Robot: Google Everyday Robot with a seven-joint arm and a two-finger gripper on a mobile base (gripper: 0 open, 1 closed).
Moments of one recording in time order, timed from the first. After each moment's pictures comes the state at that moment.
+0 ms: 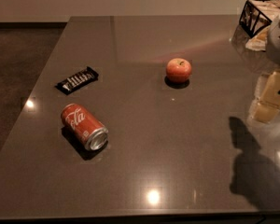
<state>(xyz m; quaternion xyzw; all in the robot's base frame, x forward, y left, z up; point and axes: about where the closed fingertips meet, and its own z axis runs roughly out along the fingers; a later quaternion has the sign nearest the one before) 0.438 -0.217 0.976 -0.60 0.78 -0.03 0.16</state>
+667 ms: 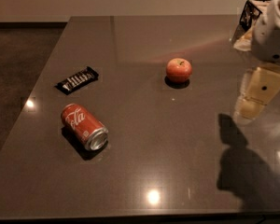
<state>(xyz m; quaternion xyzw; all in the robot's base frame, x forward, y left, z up) 0.445 -0.197 0.974 -0.60 0.78 -0.02 0.15</state>
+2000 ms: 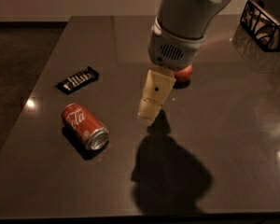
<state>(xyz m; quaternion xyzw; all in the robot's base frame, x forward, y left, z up) 0.456 -0.039 0.944 -0.59 0.80 0.05 0.11</state>
